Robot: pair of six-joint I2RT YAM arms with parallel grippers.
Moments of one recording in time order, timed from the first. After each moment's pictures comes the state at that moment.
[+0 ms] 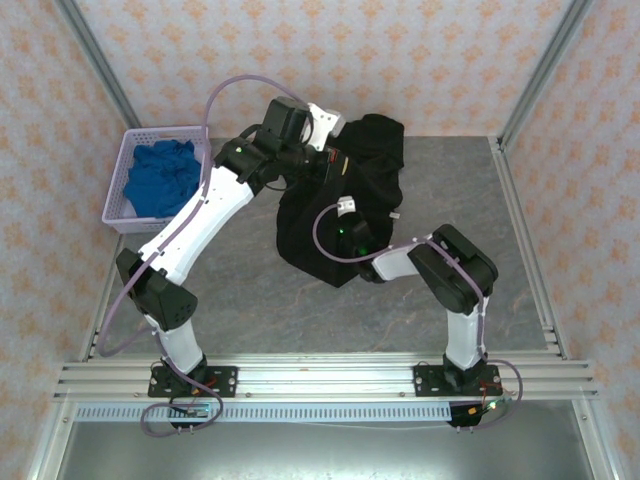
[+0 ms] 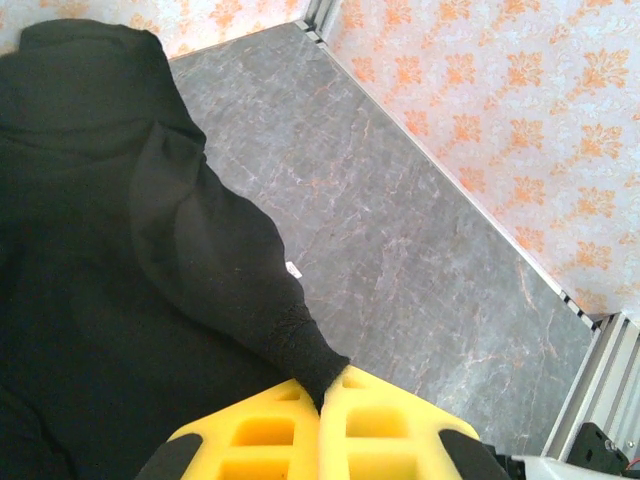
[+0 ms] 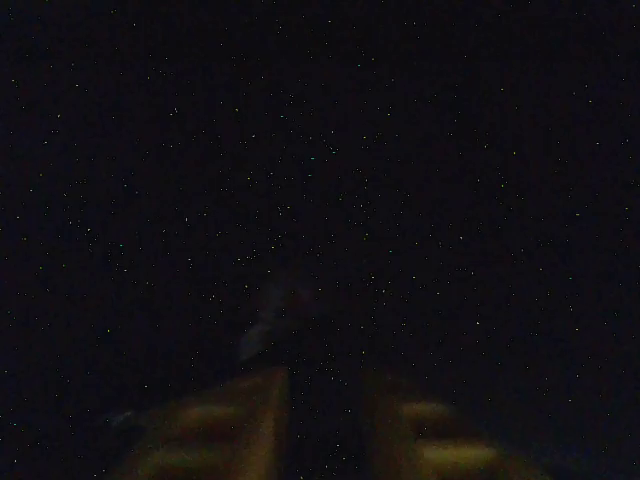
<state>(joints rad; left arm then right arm) -0.54 1.78 1.98 -0.82 0.34 -0.20 0.70 1.93 0.87 0.64 0.15 0.35</state>
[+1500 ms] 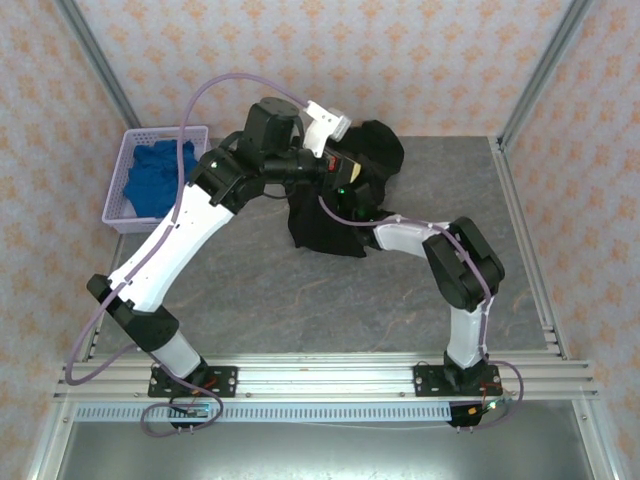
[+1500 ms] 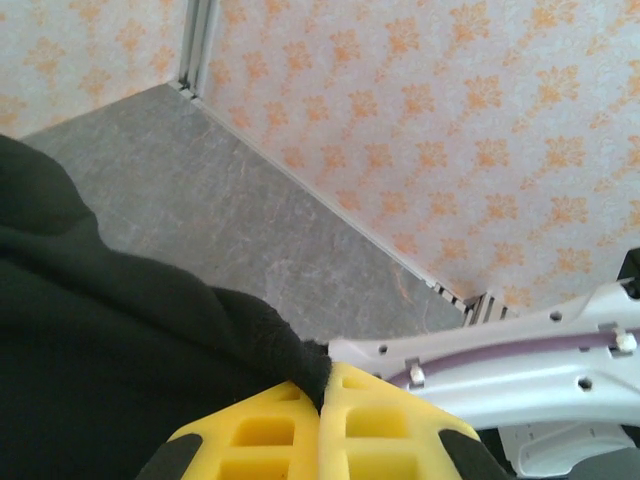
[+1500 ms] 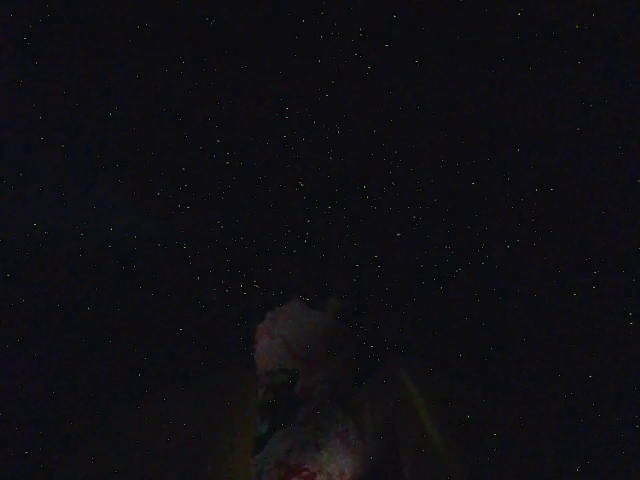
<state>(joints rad) -0.64 1.62 1.97 -0.81 0.43 -0.23 0.58 1.92 1.16 0.36 0.18 0.38</state>
